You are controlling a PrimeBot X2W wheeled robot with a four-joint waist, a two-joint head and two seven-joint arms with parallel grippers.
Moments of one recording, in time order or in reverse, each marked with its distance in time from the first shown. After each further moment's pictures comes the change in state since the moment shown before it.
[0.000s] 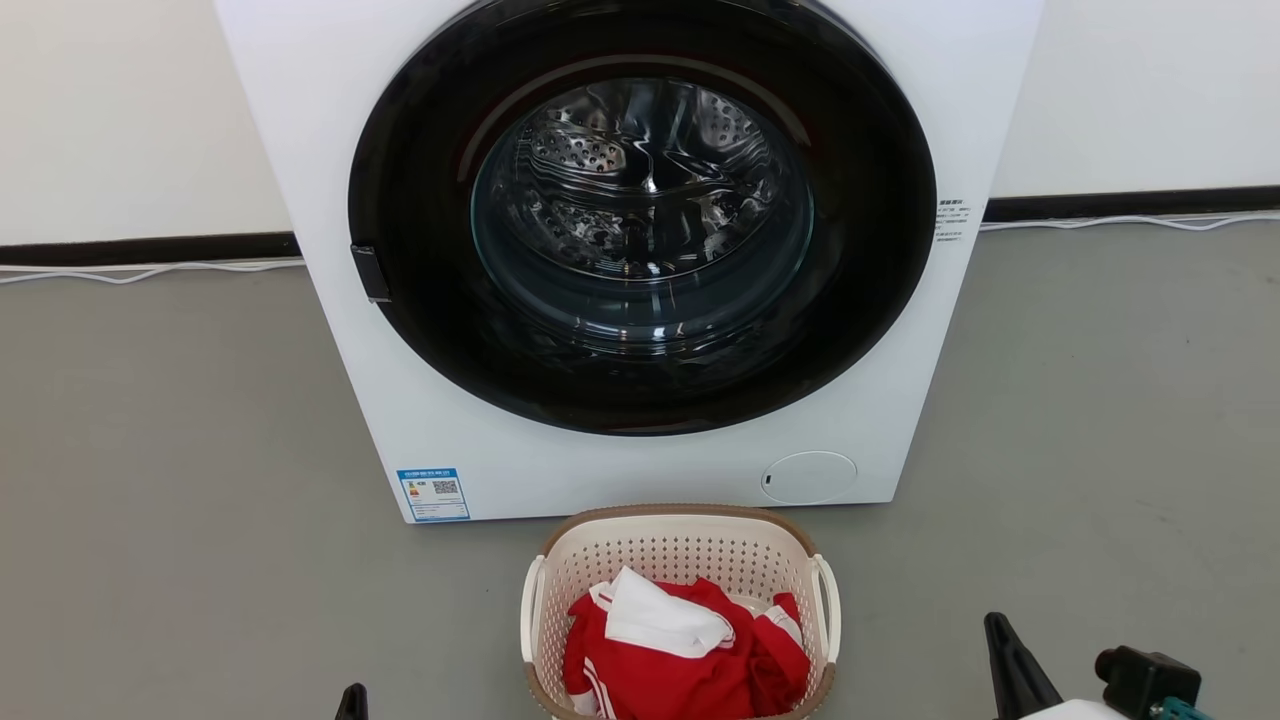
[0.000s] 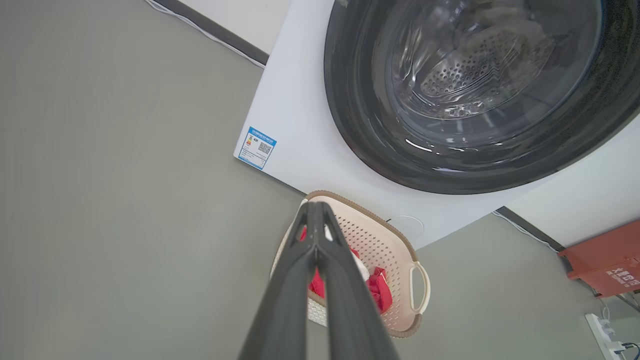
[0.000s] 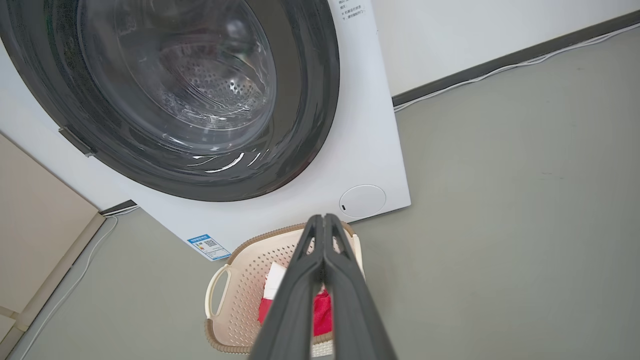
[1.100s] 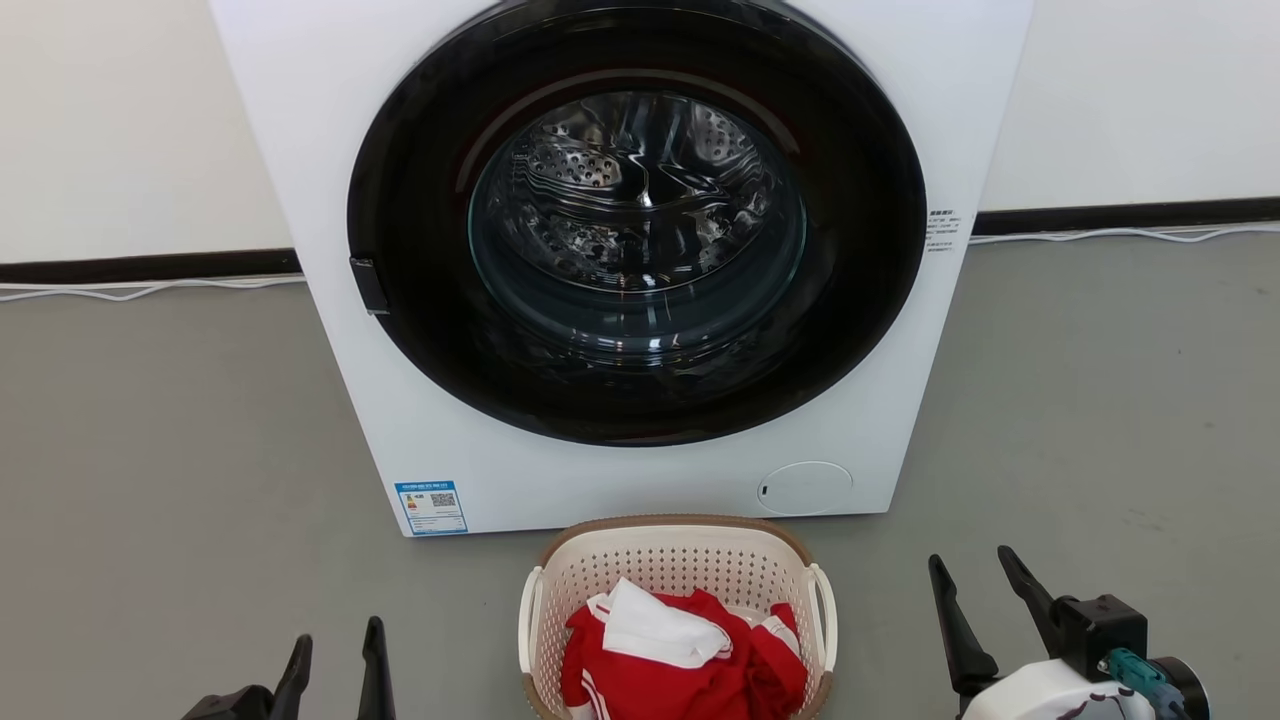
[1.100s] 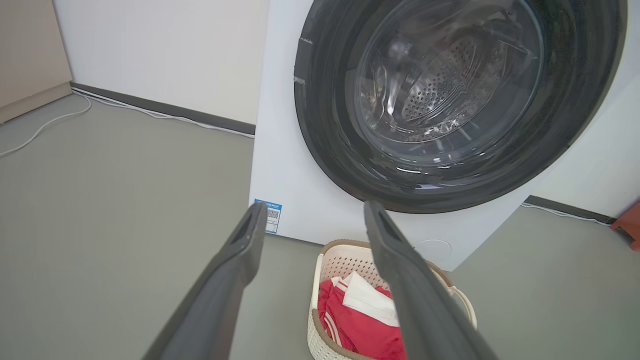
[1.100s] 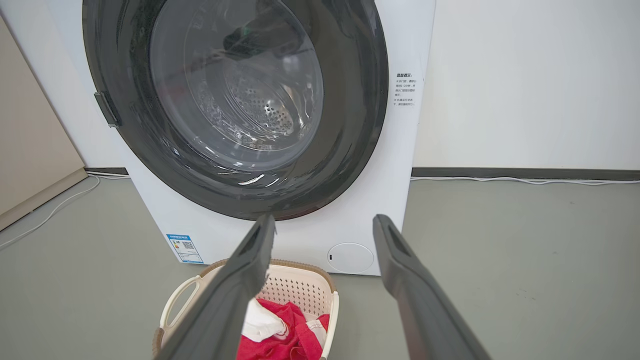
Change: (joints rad) left arm -0.032 0.039 -0.023 -0.060 0.229 0.035 -0.076; right arm -0.072 -0.020 0.024 -0.012 -0.295 0.001 -0.073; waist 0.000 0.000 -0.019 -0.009
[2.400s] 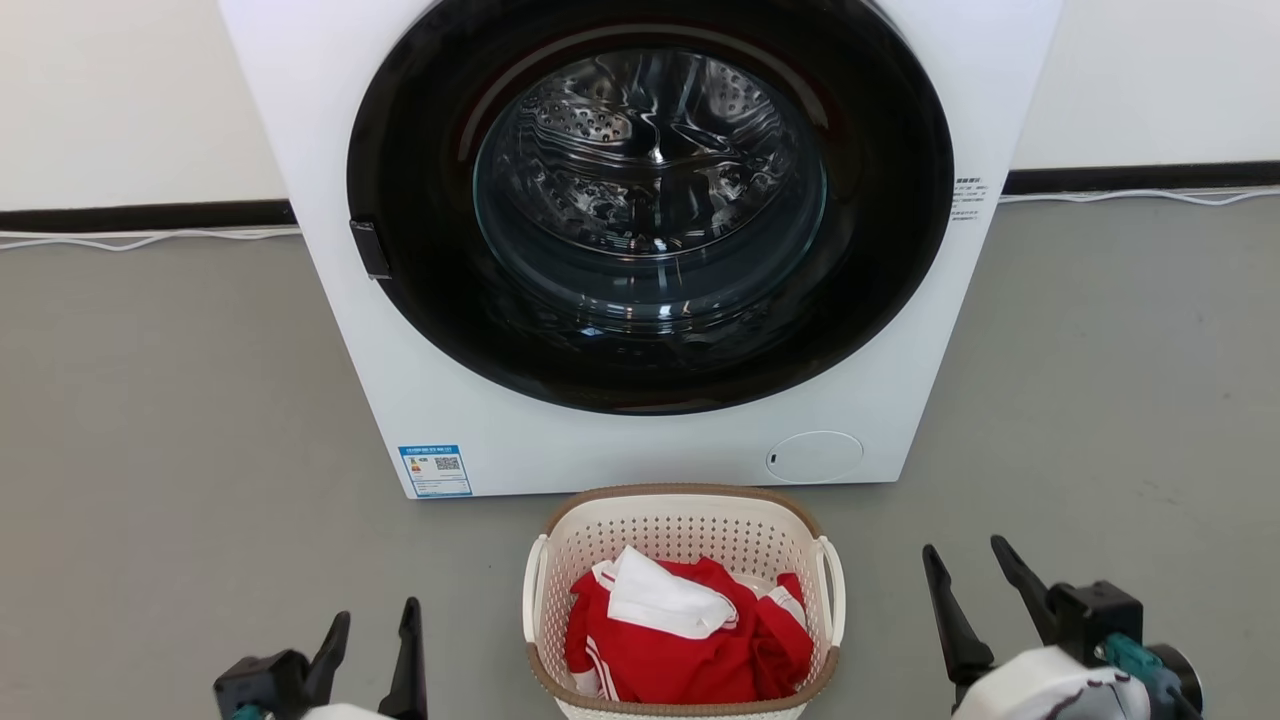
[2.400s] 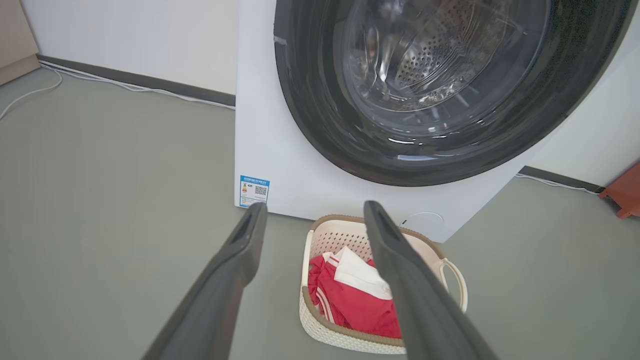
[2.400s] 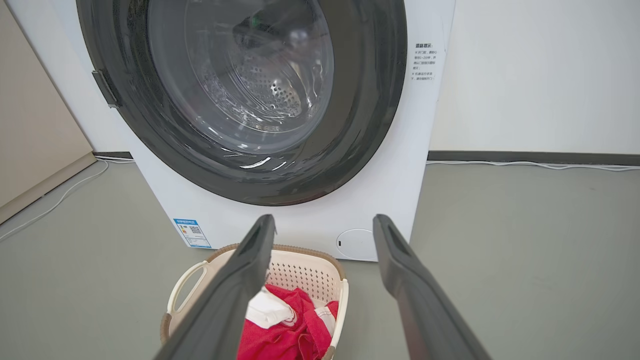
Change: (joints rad) left arm -0.101 0.106 -0.243 0.051 -0.184 0.090 0.003; right arm -0.052 -0.025 0.052 0.045 0.055 0.000 0.000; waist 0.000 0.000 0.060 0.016
